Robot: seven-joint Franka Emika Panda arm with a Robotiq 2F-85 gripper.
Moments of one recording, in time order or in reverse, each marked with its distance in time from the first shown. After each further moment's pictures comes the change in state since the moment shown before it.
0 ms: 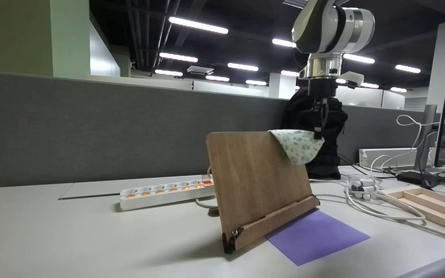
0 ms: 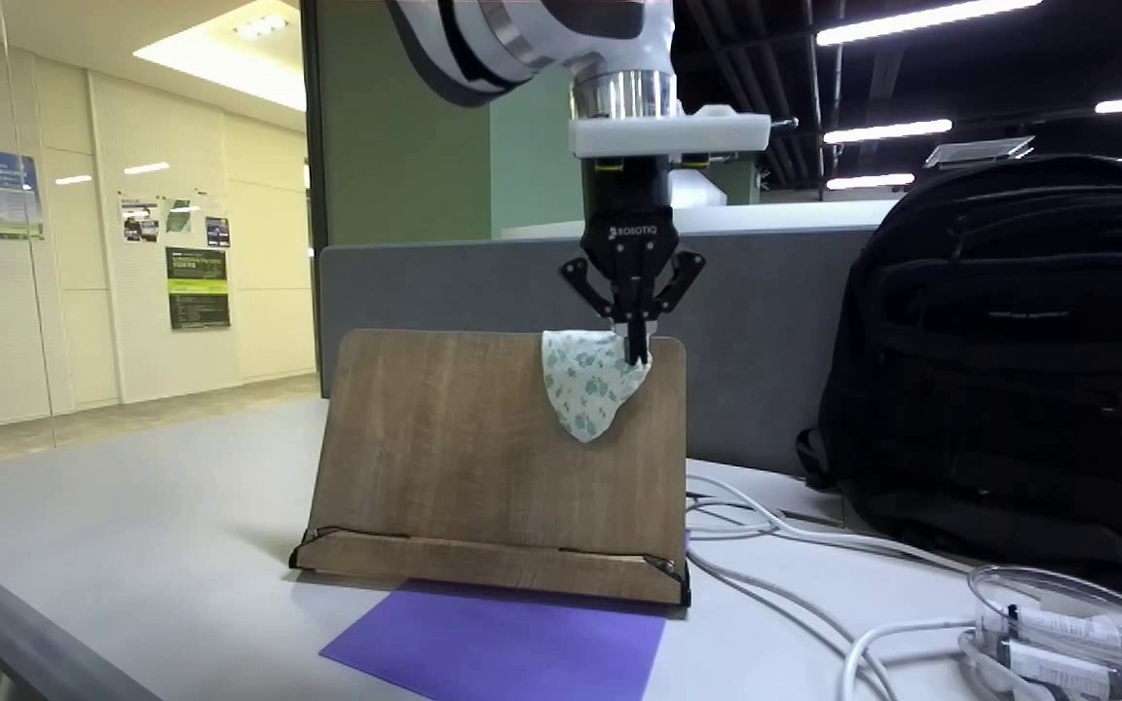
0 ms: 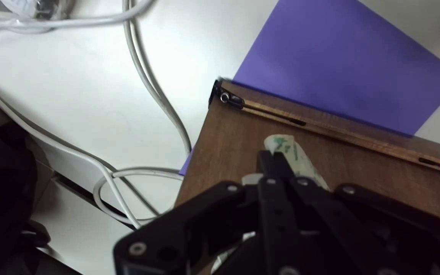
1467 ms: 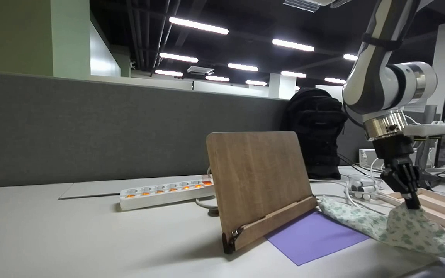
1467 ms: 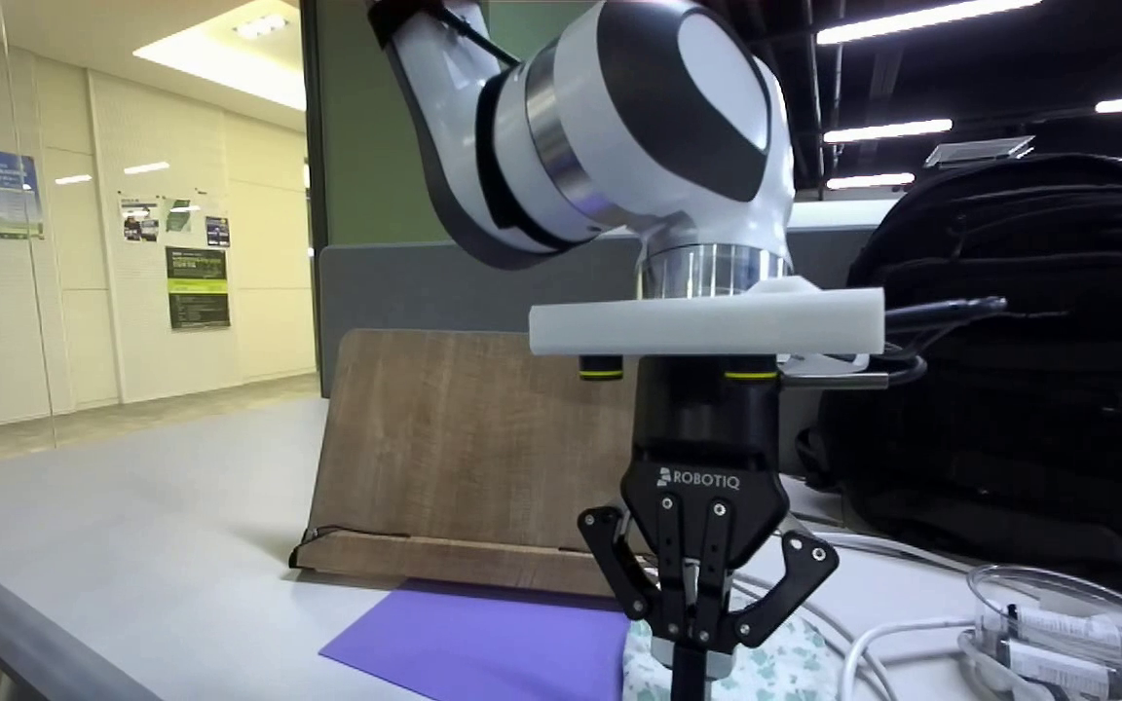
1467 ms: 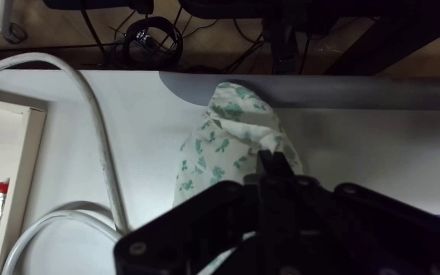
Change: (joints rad) arm -0.136 0.188 -0.142 -0.169 -0.240 -0.026 0.515
